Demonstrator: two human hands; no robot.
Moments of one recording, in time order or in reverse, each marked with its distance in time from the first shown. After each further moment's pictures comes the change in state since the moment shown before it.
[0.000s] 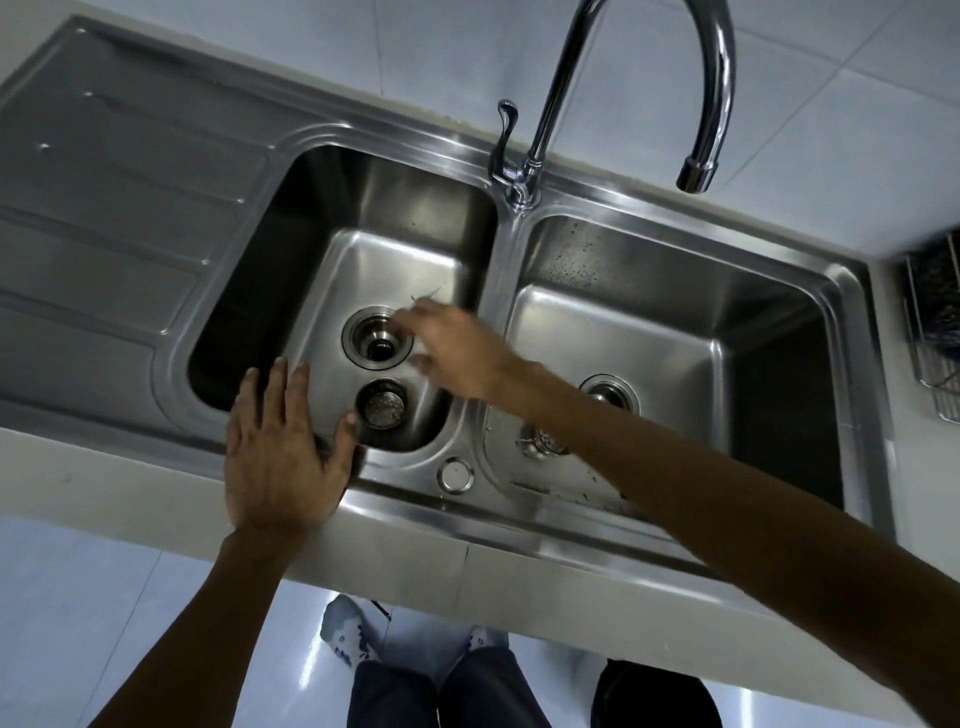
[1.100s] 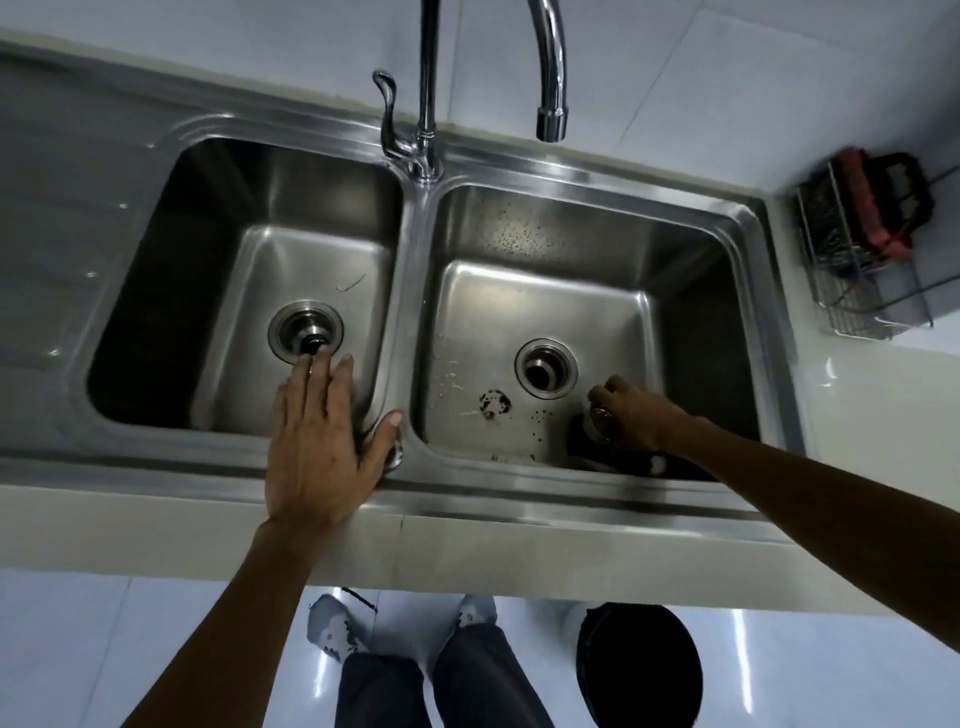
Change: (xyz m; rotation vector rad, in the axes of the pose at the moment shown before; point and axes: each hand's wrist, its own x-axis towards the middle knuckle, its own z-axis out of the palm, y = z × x) left_hand -0.015 0.078 0.032 -0.100 -0.086 0.289; right_hand -0.272 0.186 0.006 -0.245 -0.567 0.631
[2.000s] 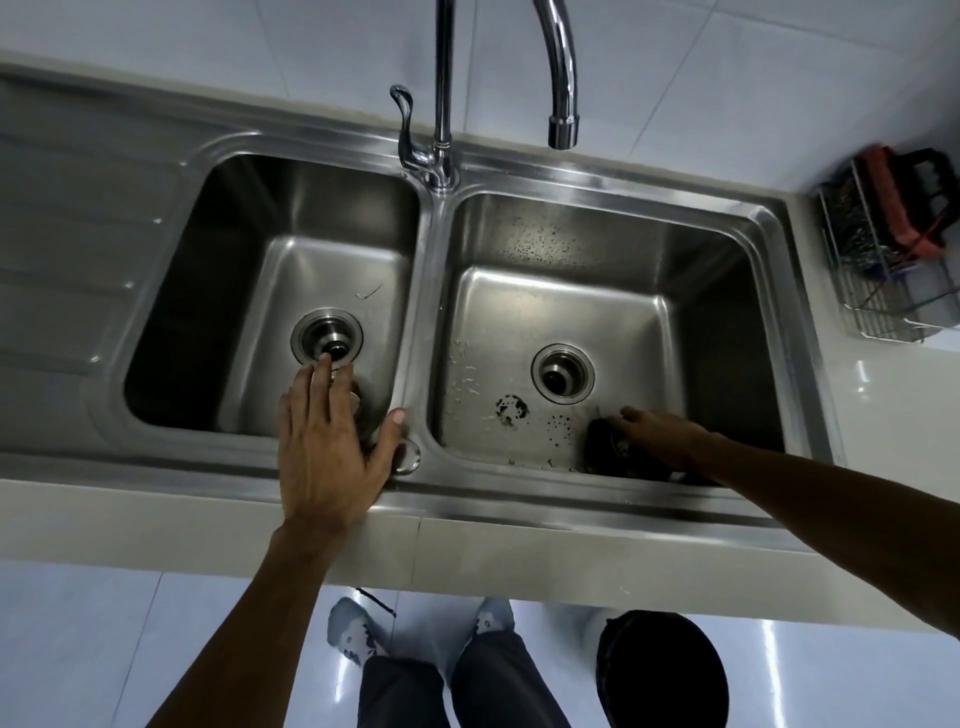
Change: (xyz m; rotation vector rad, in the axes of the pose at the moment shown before) left_hand -0.003 0.001 -0.010 -0.021 0.074 -0.098; right_hand -0.001 0.006 0.022 -0.185 -0.120 -0.111
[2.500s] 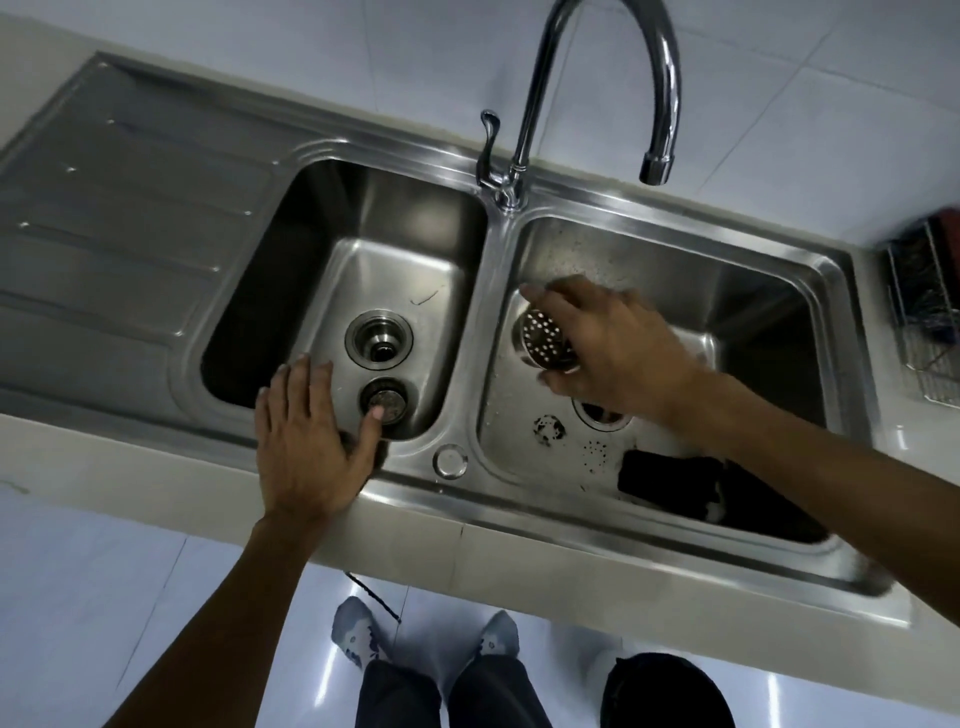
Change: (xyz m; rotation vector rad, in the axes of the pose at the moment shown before) left_hand -0.002 -0.058 -0.023 0.130 0.051 -0.140; right_hand -0.071 -0.132 -0.227 0.061 0.754 -0.148
